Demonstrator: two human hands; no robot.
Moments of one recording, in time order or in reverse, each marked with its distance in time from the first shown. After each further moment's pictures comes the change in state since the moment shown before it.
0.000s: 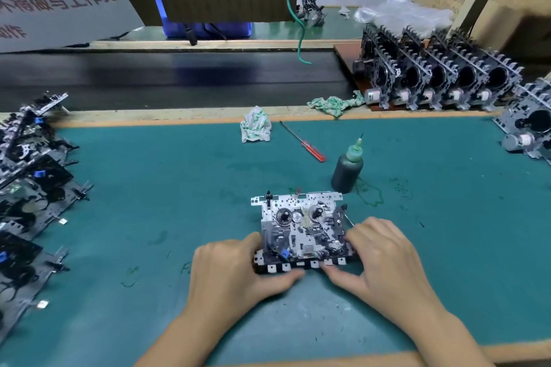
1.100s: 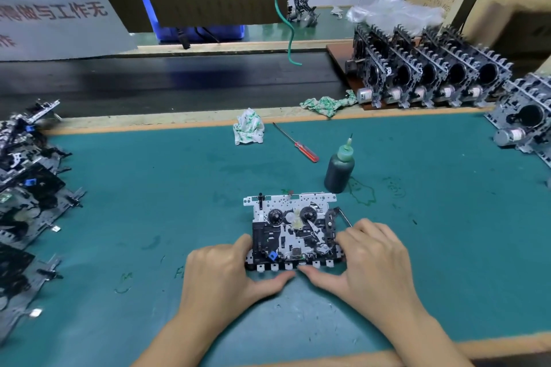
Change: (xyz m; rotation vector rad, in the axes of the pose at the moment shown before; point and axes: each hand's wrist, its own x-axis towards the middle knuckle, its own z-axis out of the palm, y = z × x) left_hand 0.000 -0.005 0.005 0.087 0.034 0.067; right_hand 0.000 -0.013 0.008 -0.087 0.119 0.094
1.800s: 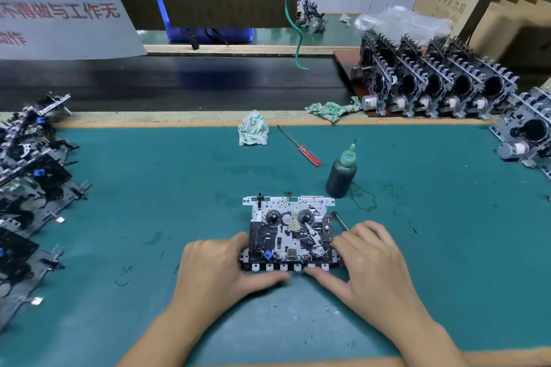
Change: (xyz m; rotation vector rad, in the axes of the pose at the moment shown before) left_hand 0.003 -0.006 -0.004 -0.030 -0.063 -0.036; right_hand -0.001 0.011 -0.001 0.030 -0.061 -0.139
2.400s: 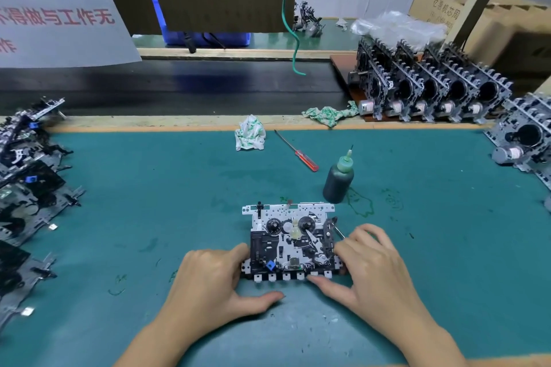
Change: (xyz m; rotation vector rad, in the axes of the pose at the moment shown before) left_hand -0.003 -0.005 -0.007 -0.086 -0.059 0.166; right_hand 0.000 0.009 0.000 0.045 -0.006 -0.018
